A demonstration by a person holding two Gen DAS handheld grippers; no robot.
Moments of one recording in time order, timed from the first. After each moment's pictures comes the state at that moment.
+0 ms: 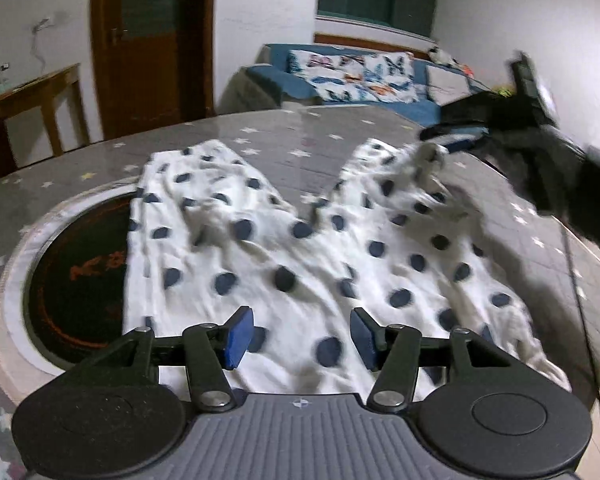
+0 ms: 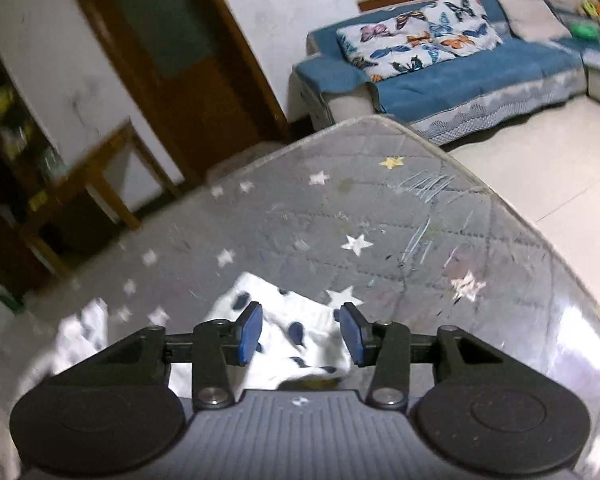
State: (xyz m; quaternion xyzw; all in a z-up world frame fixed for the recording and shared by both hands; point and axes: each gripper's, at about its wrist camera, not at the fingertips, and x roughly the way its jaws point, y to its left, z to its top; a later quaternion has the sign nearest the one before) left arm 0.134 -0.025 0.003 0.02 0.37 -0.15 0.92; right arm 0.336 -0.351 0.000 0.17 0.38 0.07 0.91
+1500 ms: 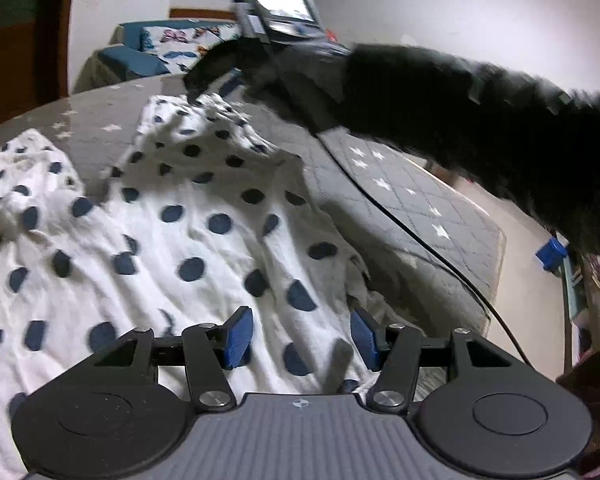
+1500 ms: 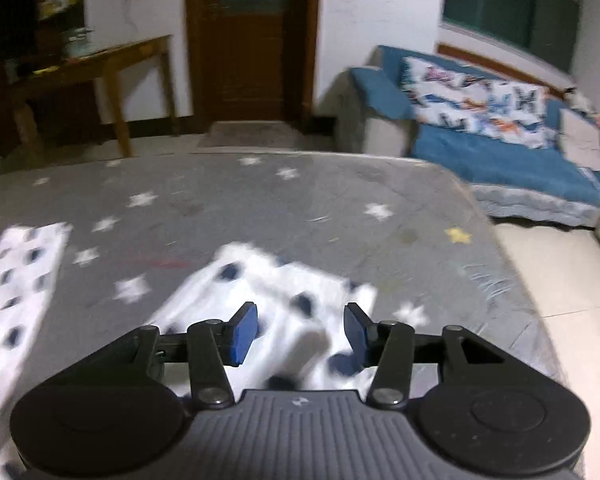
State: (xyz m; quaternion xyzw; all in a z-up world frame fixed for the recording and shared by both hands) left arm 0.118 -0.074 -0.013 0.02 0.38 -0.35 0.86; right arm 0.383 -0.265 0.001 -0.05 0.38 0.10 0.92
